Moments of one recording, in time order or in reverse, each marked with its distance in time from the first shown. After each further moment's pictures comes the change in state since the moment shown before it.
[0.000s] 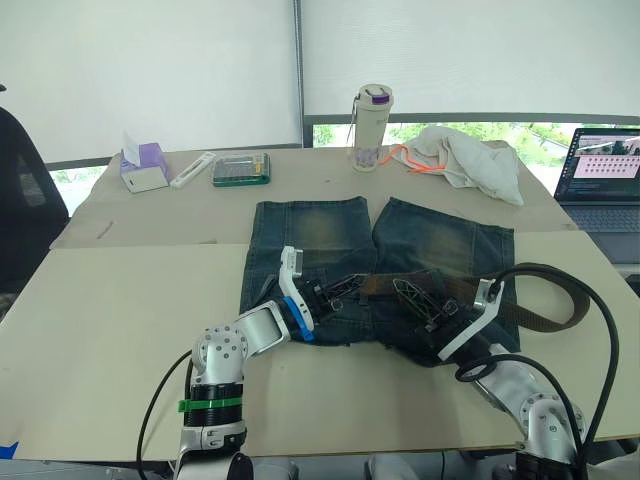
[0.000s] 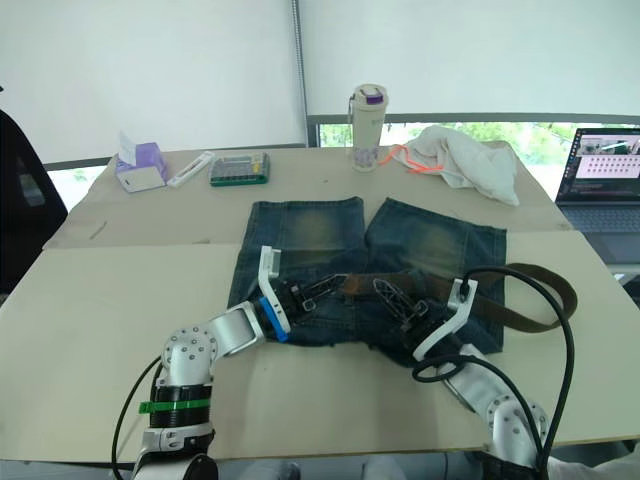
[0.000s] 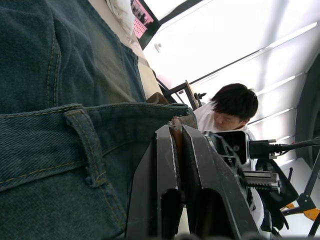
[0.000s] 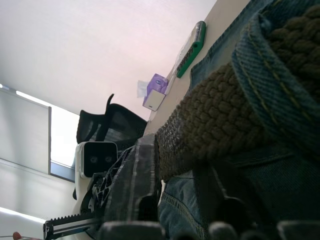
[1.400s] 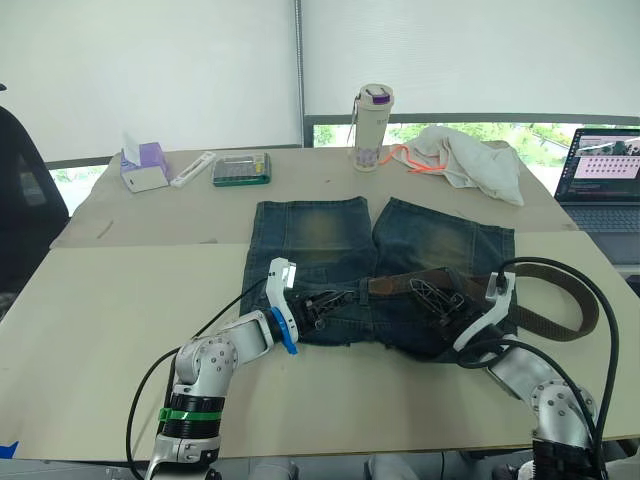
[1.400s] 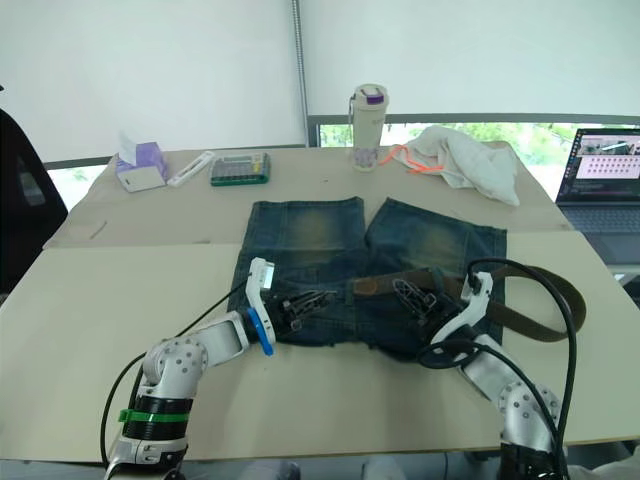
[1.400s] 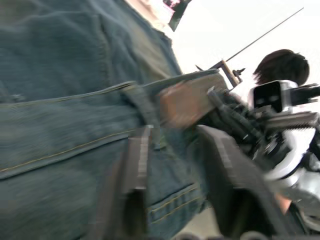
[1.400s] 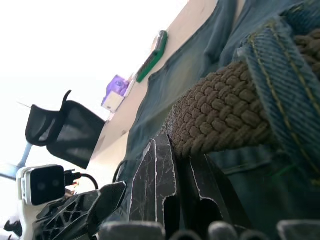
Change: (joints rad) left arm 0.075 0.185 -0.140 -0.053 0.137 -0.138 -0.125; right arm -0.048 -0.113 -0.005 0.090 -0.122 -0.046 0.017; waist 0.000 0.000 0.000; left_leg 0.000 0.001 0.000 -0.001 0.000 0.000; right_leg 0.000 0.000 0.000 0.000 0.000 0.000
